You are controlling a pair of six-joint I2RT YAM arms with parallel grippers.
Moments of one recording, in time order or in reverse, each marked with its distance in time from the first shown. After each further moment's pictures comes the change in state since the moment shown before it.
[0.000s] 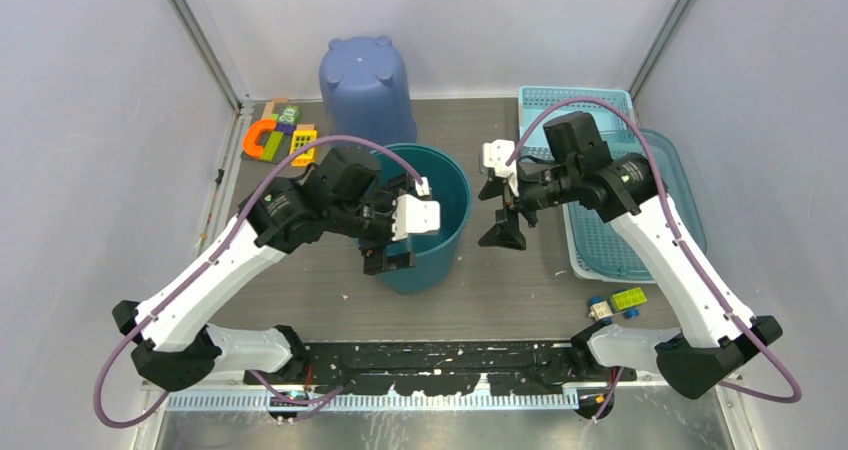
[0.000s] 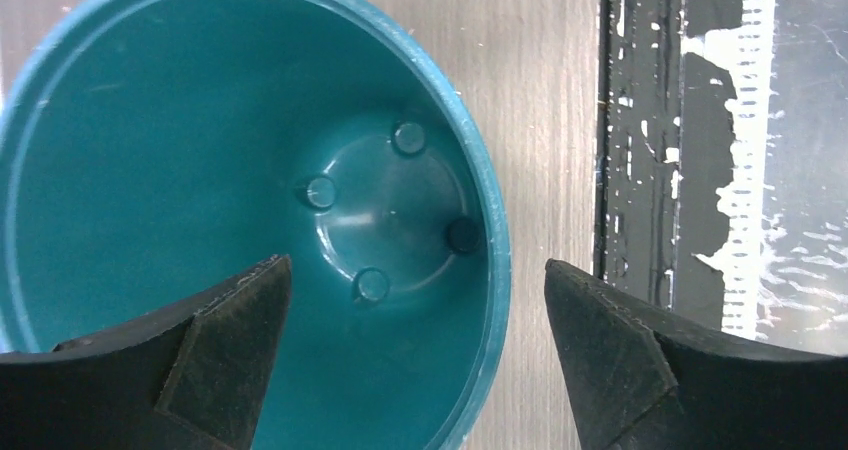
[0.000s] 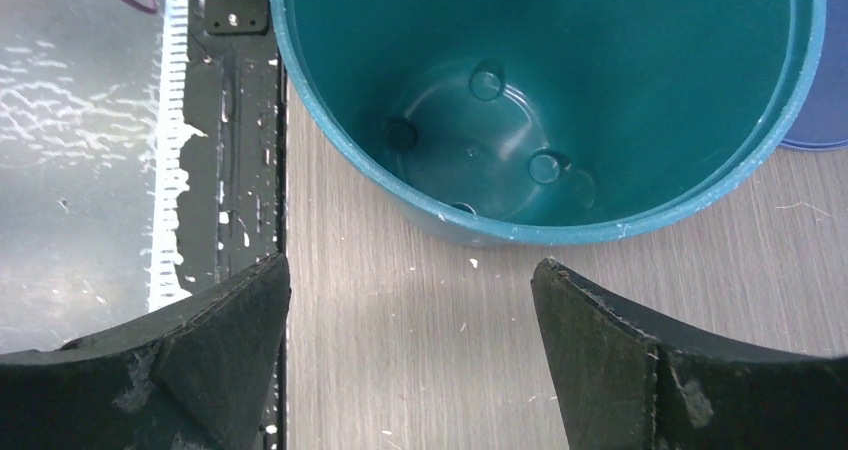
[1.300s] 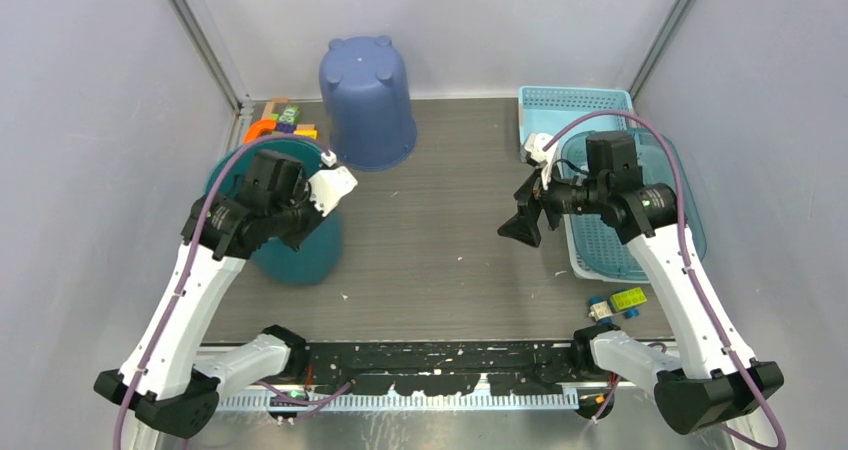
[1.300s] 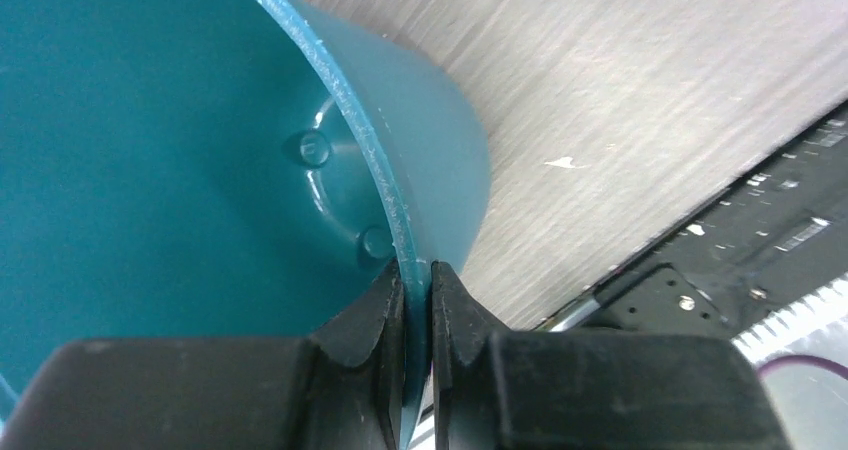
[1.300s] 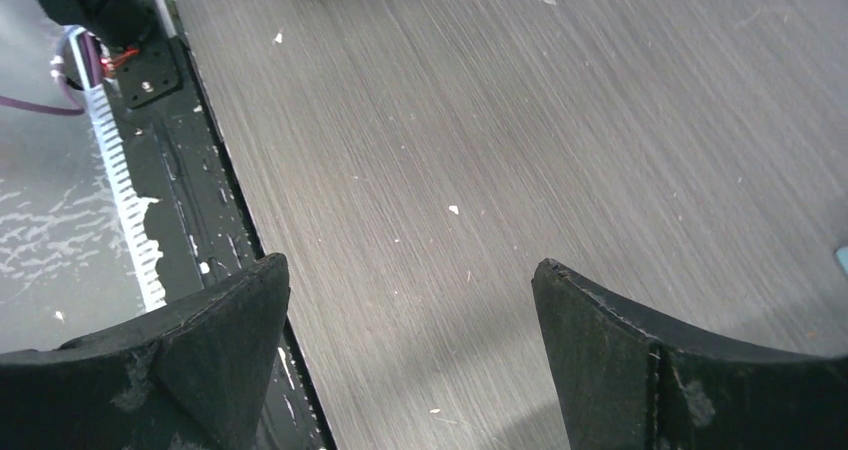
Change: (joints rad) left arm 0.446 -0.203 -0.169 -0.169 -0.416 -0.154; right arm -0.233 -0.162 -0.284 0.198 0.057 0.263
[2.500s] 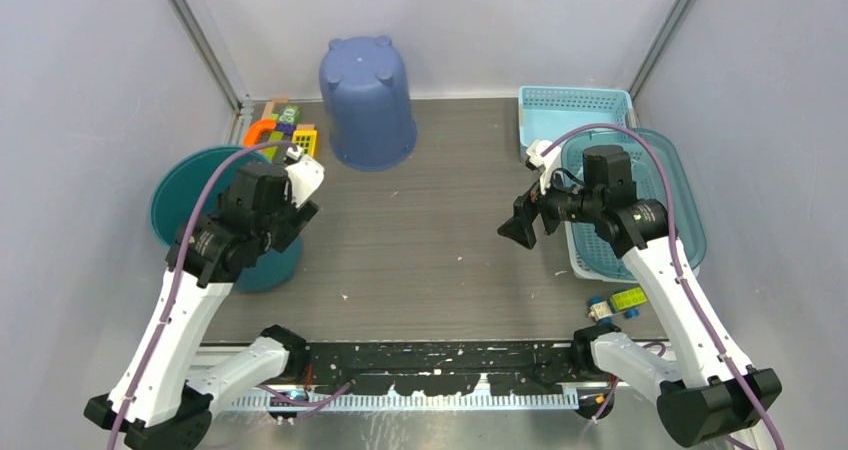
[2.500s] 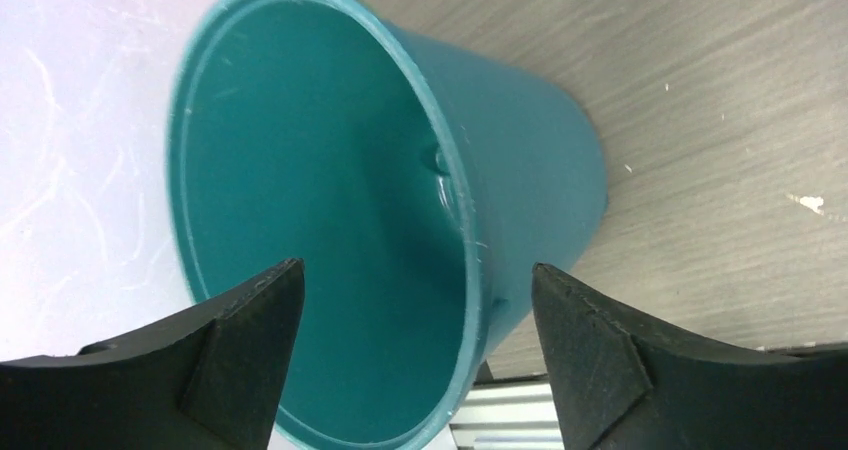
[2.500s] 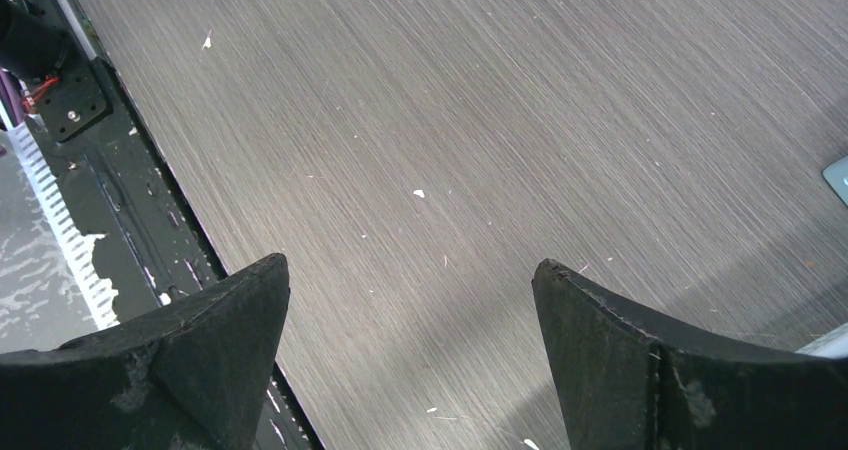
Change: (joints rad) left arm -0.012 -0.102 -0.018 0.093 -0.445 -0.028; right arm -0.001 -0.061 -0.135 0.134 0.117 0.107
